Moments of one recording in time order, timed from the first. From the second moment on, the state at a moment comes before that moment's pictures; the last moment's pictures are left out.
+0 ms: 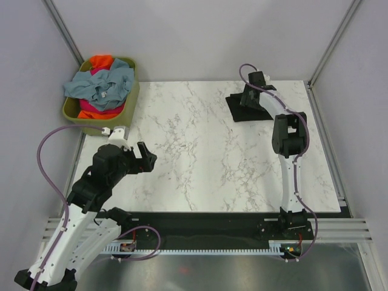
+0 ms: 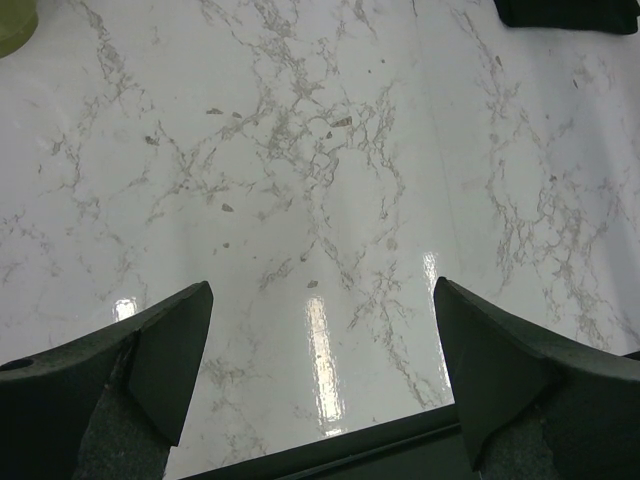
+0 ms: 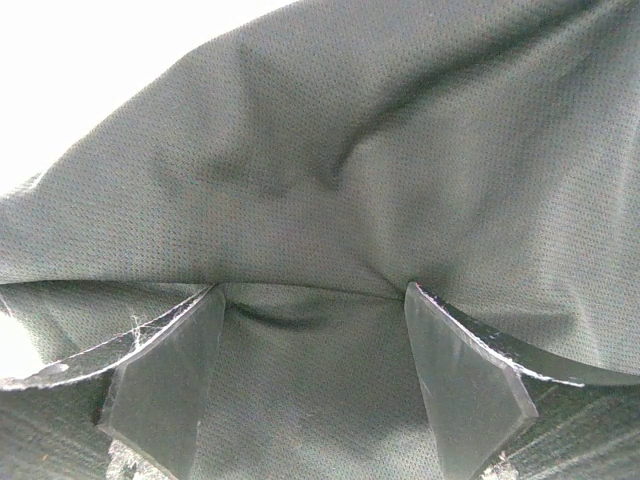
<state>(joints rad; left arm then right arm) -0.43 0.59 0.82 -0.72 -0.10 -0.42 0.16 2.43 2.06 -0.55 0.27 0.40</state>
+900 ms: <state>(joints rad) -0.42 0.62 0.81 -0.70 -0.07 -0.40 -0.07 2.69 2.46 -0.53 0.27 0.25</state>
